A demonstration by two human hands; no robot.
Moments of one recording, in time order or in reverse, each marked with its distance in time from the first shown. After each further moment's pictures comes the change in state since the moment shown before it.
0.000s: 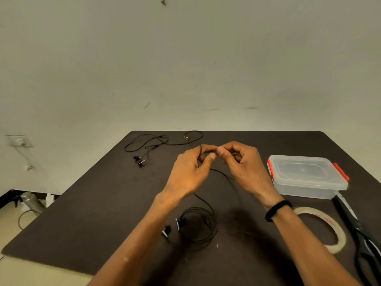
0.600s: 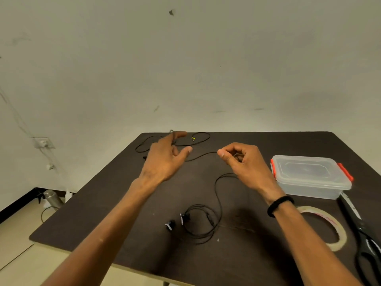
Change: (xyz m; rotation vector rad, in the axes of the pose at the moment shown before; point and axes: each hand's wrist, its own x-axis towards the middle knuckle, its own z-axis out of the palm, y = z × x) left_hand -0.001 -0.002 -0.066 0.263 0.136 -0.094; right_hand 0.003 0.000 -0.006 0.017 -0.065 0.055
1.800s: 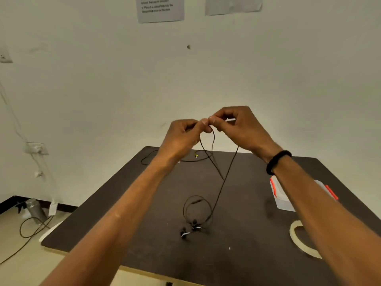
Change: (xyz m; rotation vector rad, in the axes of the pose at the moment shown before) left_hand 0.024 0.061 -0.075 -0.583 -0.019 0.007; right_hand 0.061 -0.157 -0.003 -0.185 -0.064 -0.264
